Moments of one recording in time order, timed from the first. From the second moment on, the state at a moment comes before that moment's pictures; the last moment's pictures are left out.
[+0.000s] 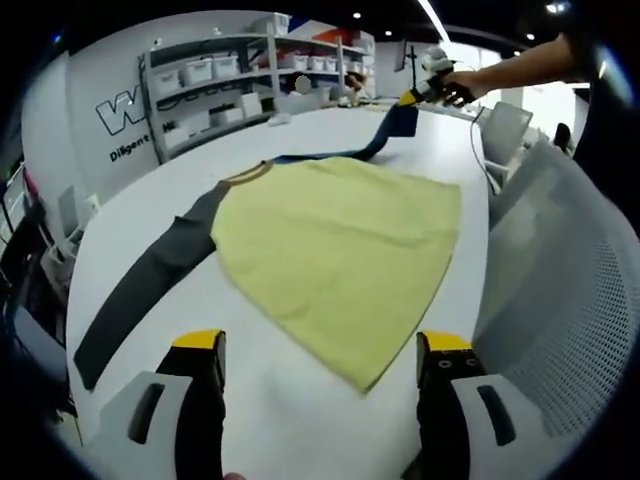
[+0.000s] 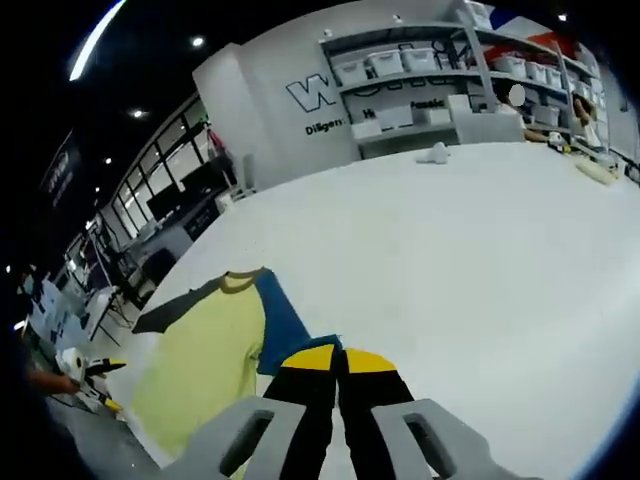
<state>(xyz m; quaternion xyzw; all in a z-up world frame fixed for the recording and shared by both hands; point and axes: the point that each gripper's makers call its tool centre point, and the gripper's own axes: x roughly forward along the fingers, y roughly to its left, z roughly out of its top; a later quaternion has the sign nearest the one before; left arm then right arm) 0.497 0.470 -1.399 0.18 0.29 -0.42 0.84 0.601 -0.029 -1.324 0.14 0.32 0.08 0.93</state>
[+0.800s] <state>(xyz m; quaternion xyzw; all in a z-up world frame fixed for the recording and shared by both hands) 0.497 0.474 -1.396 0.19 0.32 -0.41 0.84 0.619 -0.062 -1.394 0.00 0.38 0.08 0.92</state>
